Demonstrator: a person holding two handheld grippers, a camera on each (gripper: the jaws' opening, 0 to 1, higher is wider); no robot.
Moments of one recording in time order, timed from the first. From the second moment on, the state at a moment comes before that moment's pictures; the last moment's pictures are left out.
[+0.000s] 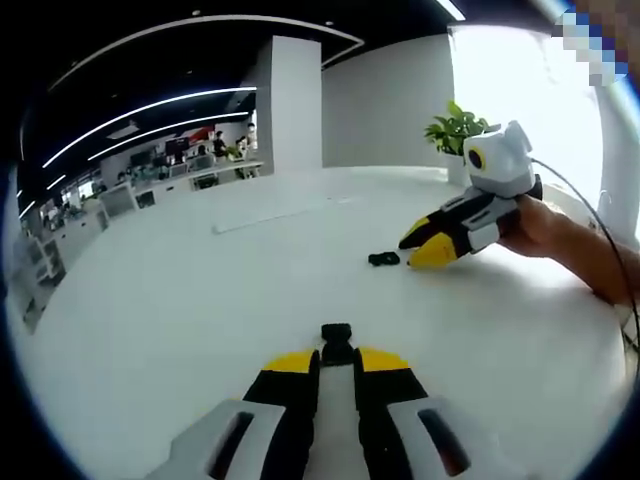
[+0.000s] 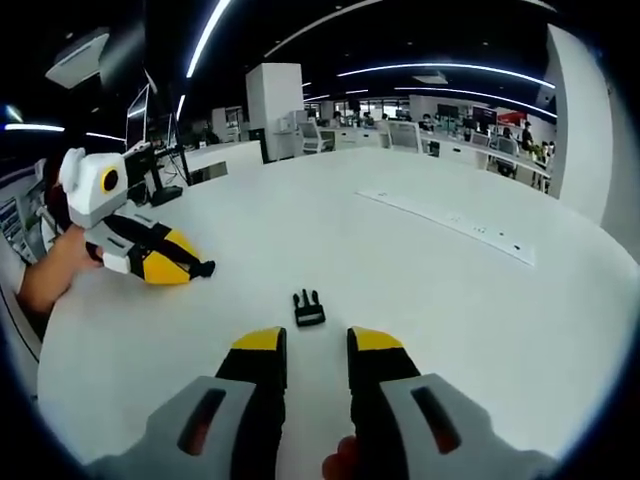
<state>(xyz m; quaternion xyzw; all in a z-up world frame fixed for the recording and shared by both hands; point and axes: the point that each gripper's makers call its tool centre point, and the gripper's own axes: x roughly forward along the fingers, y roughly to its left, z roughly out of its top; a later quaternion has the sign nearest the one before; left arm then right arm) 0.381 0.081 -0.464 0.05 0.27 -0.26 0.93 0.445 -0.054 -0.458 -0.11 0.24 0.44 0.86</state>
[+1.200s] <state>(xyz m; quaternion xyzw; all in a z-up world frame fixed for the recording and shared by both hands) 0.384 0.079 -0.464 0.05 0.26 -0.27 0.93 0.452 -0.035 -0.459 -0.14 0.21 0.47 0.85</state>
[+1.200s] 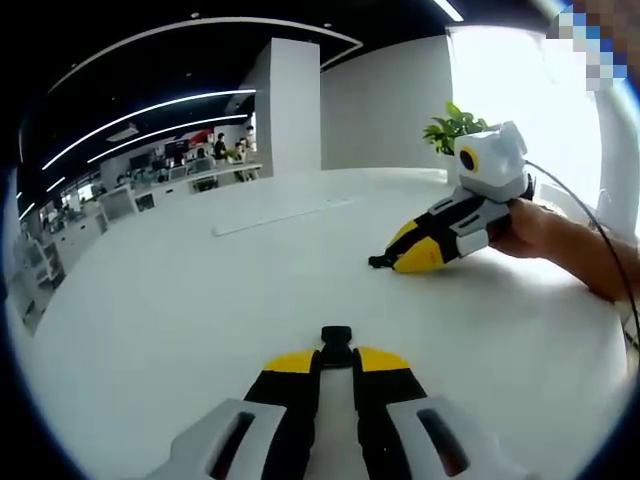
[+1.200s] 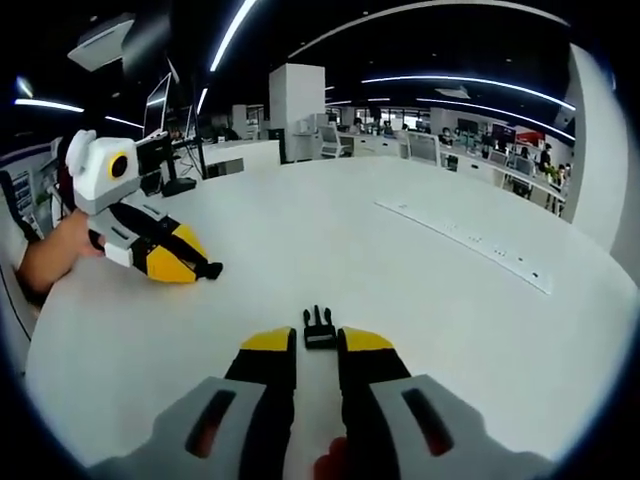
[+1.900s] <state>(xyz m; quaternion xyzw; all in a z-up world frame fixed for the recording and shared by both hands) 0.386 0.079 -0.464 0.05 0.26 -0.27 0.93 0.451 -0.035 -0.459 -0.14 0.20 0.47 0.85</state>
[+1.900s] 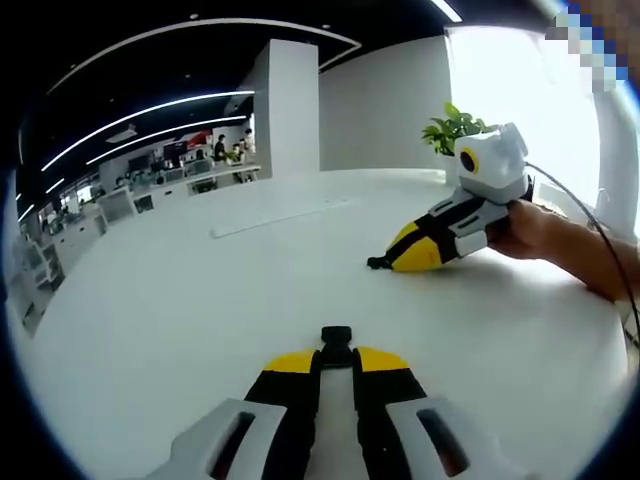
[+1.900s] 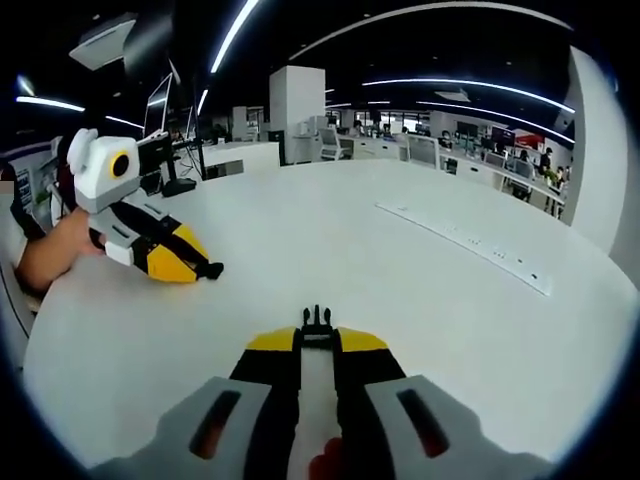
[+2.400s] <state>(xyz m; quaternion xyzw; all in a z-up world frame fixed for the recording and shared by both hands) 0.385 0.078 -0.464 0.05 0.25 -0.27 0.93 0.448 -0.032 -0.456 -0.12 0.20 0.47 0.85</state>
